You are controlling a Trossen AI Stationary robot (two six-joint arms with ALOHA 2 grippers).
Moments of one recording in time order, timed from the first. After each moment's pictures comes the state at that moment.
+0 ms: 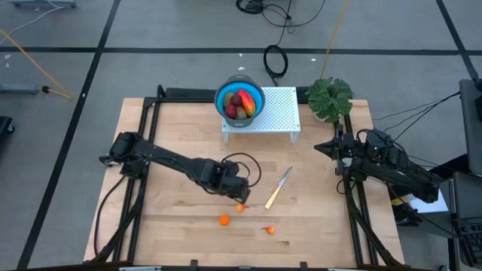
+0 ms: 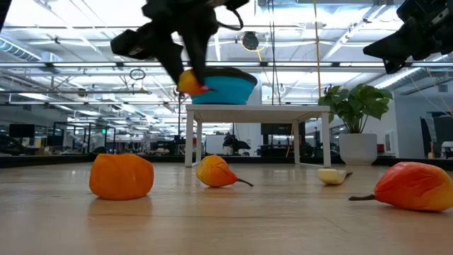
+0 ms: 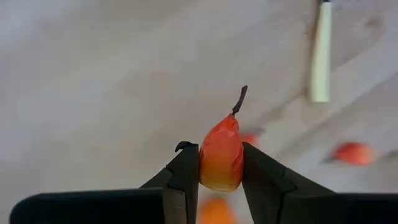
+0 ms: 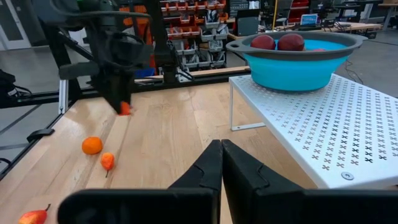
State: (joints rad) left arm -0.27 1.88 1.58 -0.96 -0.14 -1.32; right arm -0.39 0.01 0.33 -0.44 -0.26 0.04
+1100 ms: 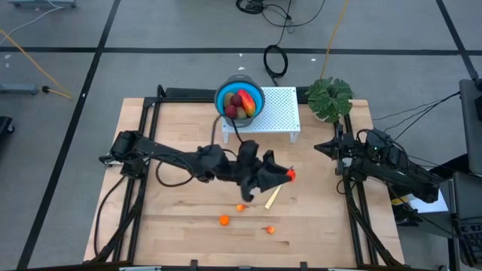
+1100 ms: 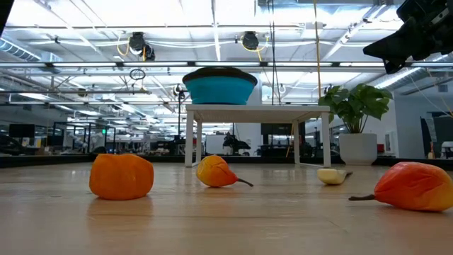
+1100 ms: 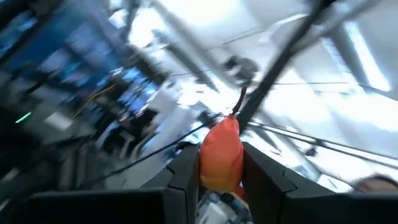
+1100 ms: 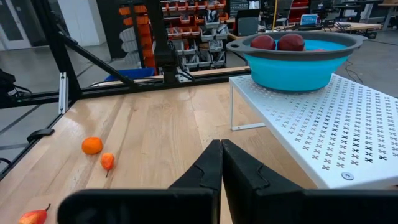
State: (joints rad) left arm -0.23 1.88 1.58 0.80 0.02 -0.67; right arm -0.39 0.01 0.33 -0.44 -0.26 0.04
